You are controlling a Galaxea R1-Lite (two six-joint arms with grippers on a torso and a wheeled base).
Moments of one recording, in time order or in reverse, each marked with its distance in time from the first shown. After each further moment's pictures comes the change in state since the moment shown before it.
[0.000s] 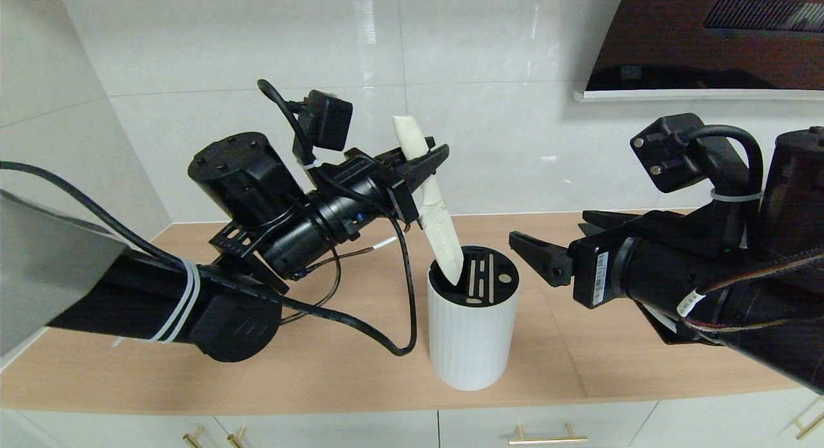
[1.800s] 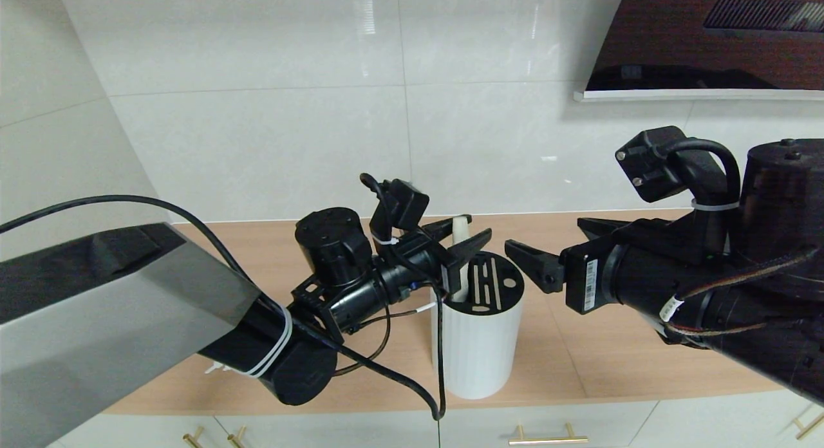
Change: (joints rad) left arm -0.095 0.186 0.063 -0.056 0.049 0.094; right arm -0.006 0.022 0.005 0.000 0.000 0.003
